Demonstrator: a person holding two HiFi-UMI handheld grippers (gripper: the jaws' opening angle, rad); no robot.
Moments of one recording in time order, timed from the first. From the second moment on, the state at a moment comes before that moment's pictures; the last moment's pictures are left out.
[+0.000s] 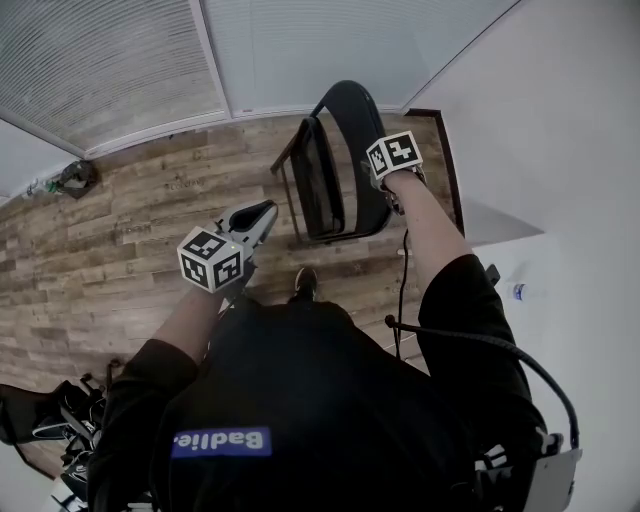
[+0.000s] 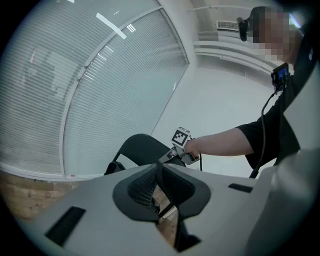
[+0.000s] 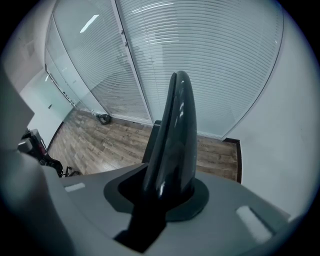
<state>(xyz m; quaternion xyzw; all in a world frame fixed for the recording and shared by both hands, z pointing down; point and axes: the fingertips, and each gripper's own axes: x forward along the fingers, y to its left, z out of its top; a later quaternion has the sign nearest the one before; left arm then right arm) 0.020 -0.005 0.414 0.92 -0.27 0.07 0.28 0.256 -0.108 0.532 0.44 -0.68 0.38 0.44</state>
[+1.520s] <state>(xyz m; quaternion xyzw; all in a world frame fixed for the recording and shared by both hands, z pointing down) 0.157 -0.105 0.640 0.83 -0.27 0.24 0.43 0.235 -0.106 0.529 0.44 -0.68 0.37 0.45</state>
